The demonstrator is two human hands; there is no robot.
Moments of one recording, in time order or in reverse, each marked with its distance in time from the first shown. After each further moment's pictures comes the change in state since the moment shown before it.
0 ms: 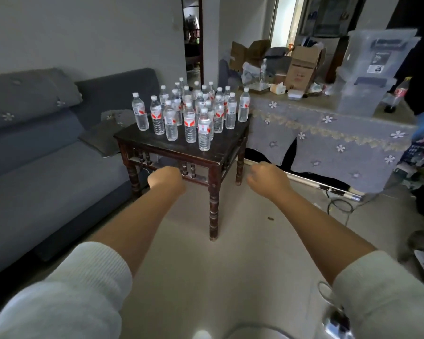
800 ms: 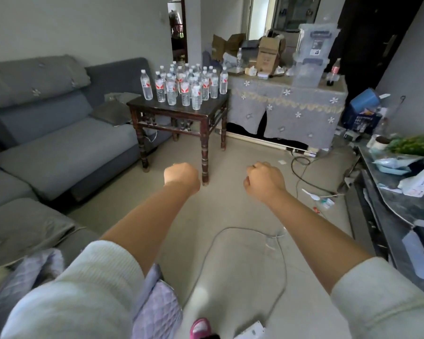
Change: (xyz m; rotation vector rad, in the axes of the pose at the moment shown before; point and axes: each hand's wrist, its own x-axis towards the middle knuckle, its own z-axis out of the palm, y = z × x) left_hand -0.531 -0.110 0.049 0.119 0.036 0.265; right_hand -0.548 -0.114 -0.092 -0.278 -0.032 0.016
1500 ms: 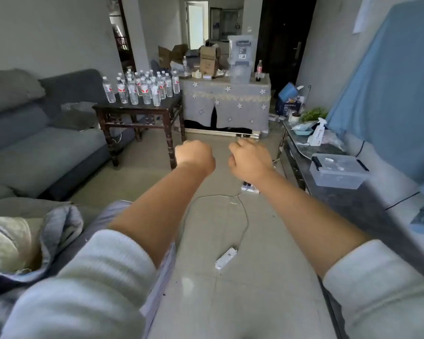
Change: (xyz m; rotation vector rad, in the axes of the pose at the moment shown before) left_hand -0.385 0.002 -0.029 -0.094 0.244 0.266; right_hand -0.389 -0.104 -0.134 0.109 0.282 0.090
